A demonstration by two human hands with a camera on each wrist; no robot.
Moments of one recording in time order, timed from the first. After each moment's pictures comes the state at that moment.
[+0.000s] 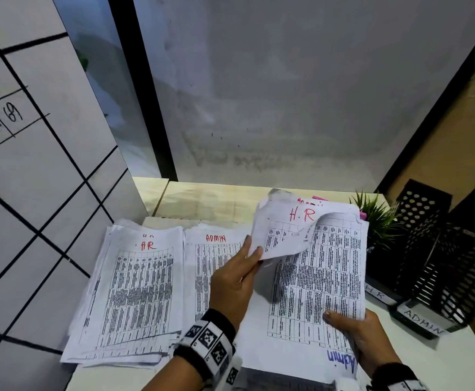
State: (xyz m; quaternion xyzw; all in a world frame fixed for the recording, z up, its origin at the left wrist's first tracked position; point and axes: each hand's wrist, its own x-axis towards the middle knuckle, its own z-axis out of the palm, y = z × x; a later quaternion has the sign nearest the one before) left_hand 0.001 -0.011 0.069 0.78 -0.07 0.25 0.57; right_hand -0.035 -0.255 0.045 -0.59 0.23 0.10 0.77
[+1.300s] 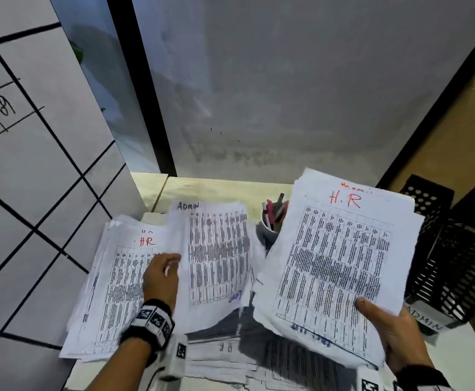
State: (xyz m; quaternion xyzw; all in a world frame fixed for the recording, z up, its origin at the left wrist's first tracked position) left_hand 0.020 0.114 0.013 0.79 0.24 0.17 0.53; right_hand -0.039 -0.289 0.065 -0.60 0.24 -0.01 0.76
